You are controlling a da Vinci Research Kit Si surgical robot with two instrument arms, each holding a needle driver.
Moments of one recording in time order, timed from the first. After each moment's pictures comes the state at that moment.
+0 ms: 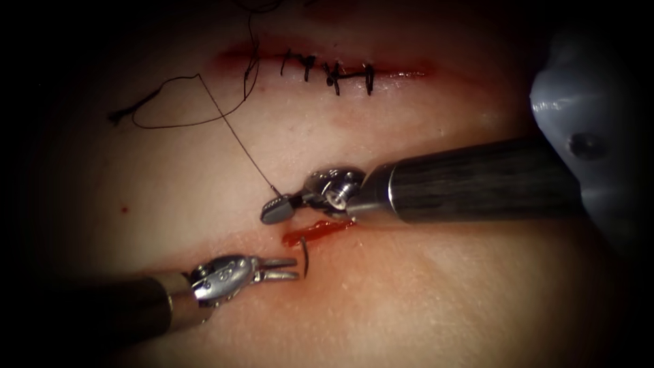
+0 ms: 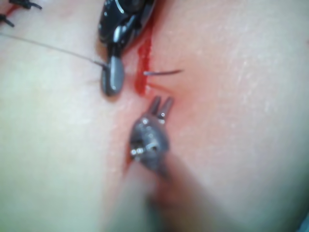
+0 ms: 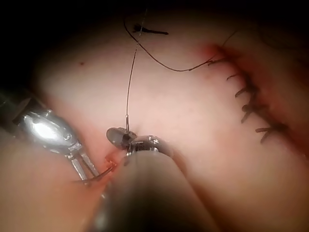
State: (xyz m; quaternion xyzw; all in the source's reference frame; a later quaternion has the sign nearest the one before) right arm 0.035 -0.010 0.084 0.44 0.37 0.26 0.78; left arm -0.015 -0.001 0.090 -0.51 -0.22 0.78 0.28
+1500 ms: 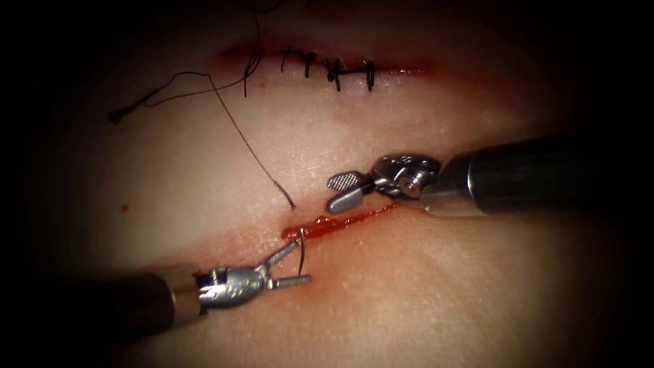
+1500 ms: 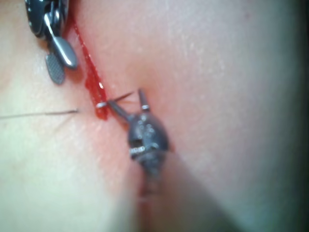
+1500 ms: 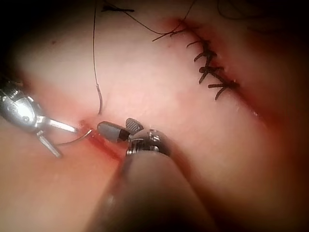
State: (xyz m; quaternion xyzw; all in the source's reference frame) right arm 0.026 -0.006 0.083 0.32 0.44 0.29 0.79; left arm -0.018 -0.003 0.086 -0.54 0.06 0.83 0.14
